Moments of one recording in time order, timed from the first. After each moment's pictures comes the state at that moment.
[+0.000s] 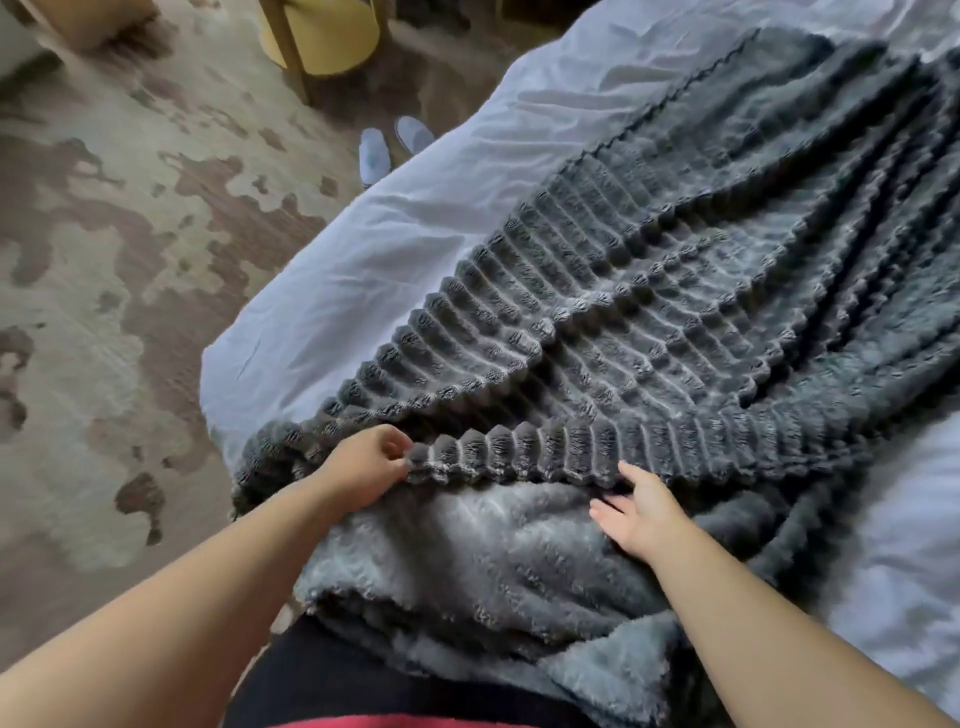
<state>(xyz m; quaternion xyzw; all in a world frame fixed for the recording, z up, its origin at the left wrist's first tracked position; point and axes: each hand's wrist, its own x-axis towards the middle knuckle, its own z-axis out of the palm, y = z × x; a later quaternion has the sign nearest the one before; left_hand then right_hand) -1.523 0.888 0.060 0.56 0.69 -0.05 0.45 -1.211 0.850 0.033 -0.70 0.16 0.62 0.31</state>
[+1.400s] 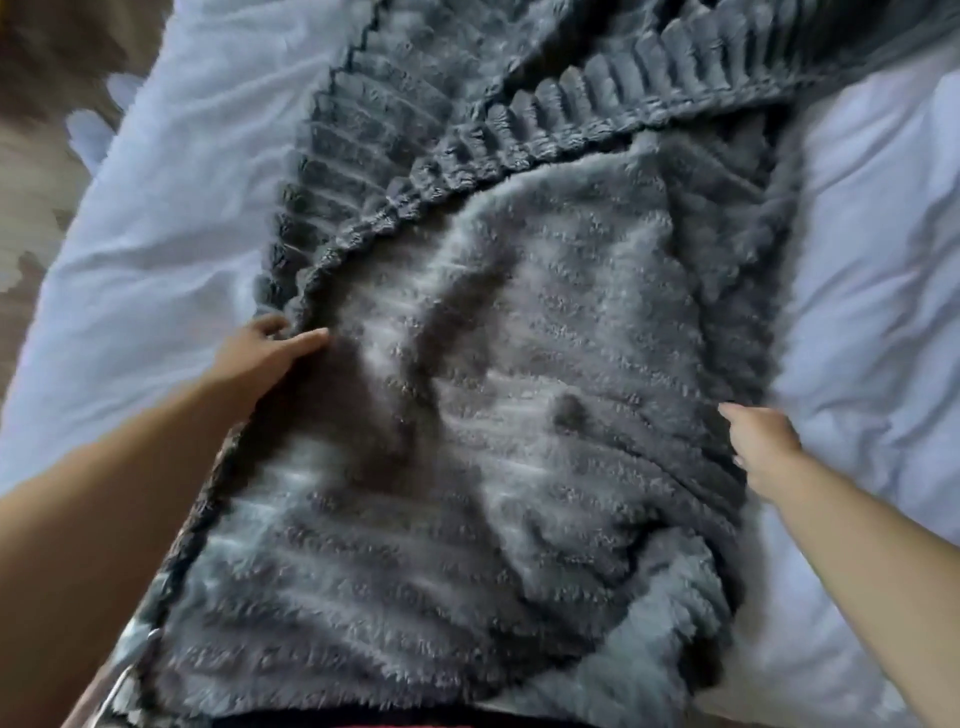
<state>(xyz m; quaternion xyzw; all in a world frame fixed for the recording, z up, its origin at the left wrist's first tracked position) -1.427 1.122 -0.015 0.55 0.68 0.00 0.49 -1.029 0.833 0.004 -0.93 0.10 0.29 0.19</state>
